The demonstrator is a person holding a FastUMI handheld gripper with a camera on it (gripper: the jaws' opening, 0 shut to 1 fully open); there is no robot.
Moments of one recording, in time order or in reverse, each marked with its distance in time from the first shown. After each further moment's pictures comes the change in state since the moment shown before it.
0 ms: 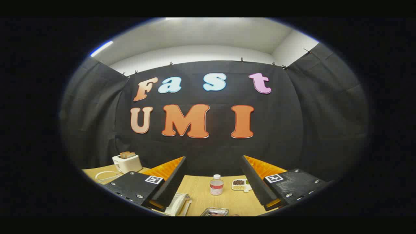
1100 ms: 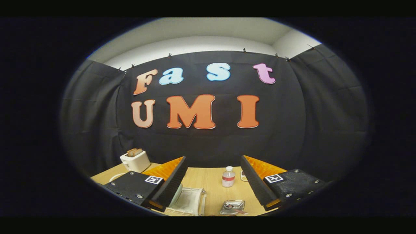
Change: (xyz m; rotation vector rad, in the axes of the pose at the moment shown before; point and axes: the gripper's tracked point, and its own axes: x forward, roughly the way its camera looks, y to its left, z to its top) arm -0.009 0.048 -0.007 0.062 0.205 0.014
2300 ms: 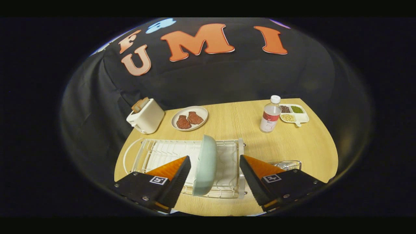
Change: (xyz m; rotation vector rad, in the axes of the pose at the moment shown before) arm 0.035 0.091 -0.192 0.086 0.786 0.098
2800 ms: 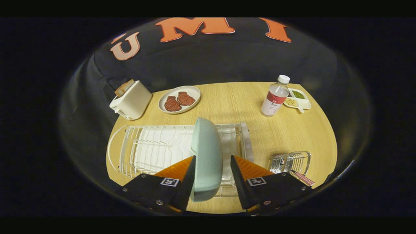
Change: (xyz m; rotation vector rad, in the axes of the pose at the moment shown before) arm 0.037 0.003 -0.036 -0.002 0.194 -0.087
